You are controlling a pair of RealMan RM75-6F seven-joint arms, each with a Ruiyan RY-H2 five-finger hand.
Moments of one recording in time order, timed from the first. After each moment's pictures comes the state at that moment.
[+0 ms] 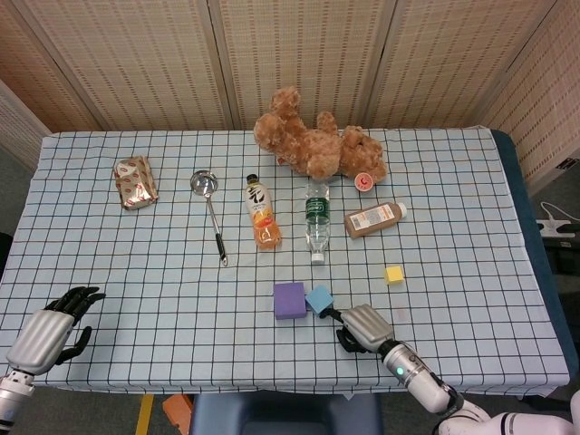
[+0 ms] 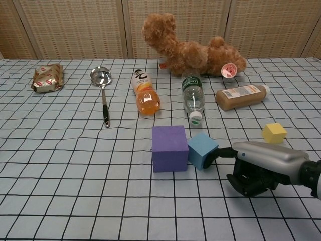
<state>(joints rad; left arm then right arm) -0.20 -1.06 0.07 -1.54 1.63 1.36 -0.06 0.52 -1.52 -0.02 -1.61 -1.33 0.86 -0.11</state>
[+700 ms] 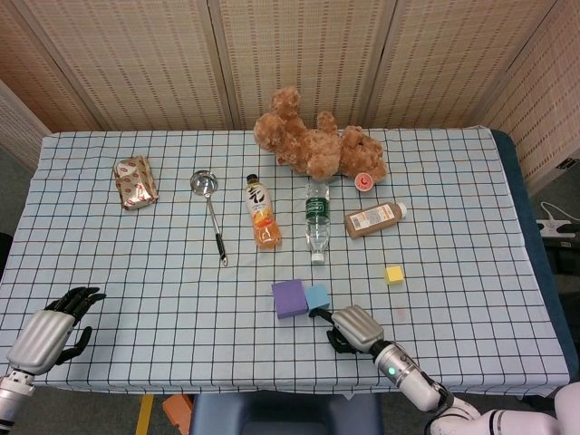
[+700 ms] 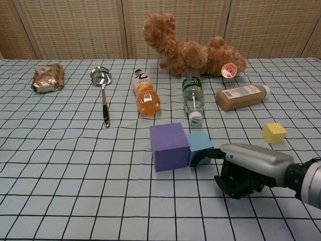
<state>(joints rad) -0.20 -1.06 0.07 -1.55 1.63 1.35 -0.06 0.53 -1.59 -0.02 -1.54 -1.39 0.87 -0.03</state>
